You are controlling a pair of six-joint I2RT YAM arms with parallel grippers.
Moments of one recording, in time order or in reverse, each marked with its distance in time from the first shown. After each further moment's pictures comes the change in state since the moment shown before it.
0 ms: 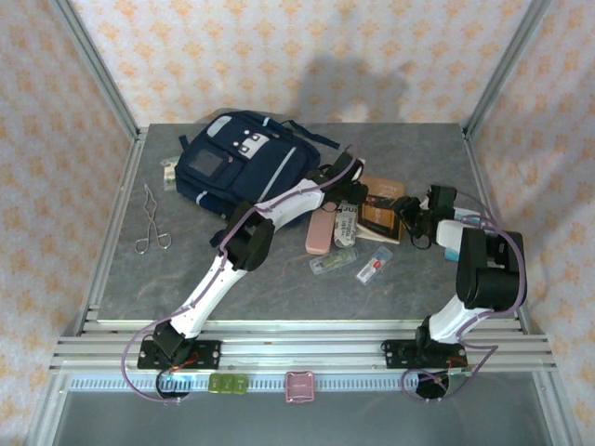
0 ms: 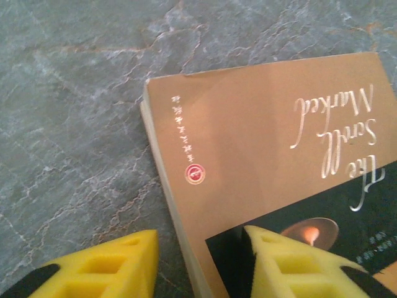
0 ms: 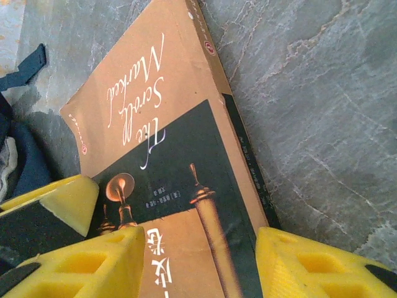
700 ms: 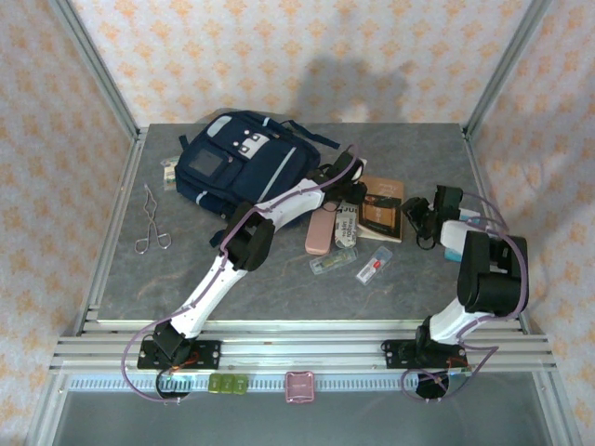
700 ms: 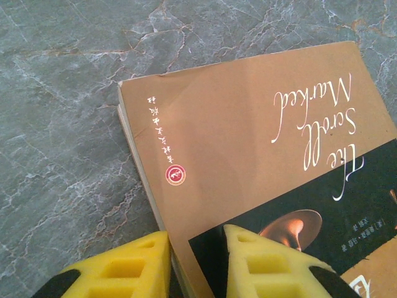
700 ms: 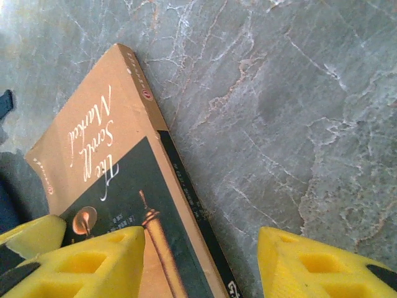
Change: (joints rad) left arm -0.001 0.009 0.010 -0.003 0.035 0.009; right arm -0.038 -0.030 -0.002 -0.045 0.113 -0.007
